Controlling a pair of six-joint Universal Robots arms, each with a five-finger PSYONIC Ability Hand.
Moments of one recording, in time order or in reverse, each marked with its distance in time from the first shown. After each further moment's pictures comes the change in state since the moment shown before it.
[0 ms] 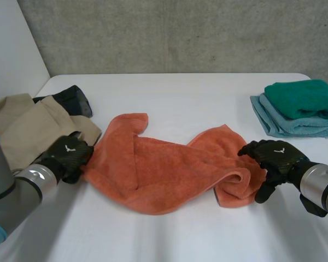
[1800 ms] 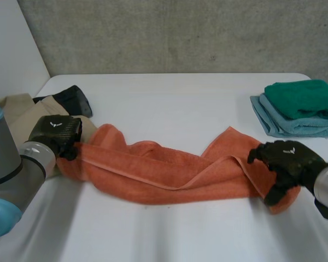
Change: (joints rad) left arm -0.141 0.051 0.178 -0.122 -0.322 -0.340; right arm -0.011 -0.169 0.045 0.139 0.034 -0.051; left_hand 0.019 0.004 0.001 0.001 0.000; right_hand 0.151 0.173 0.204 0.178 0.174
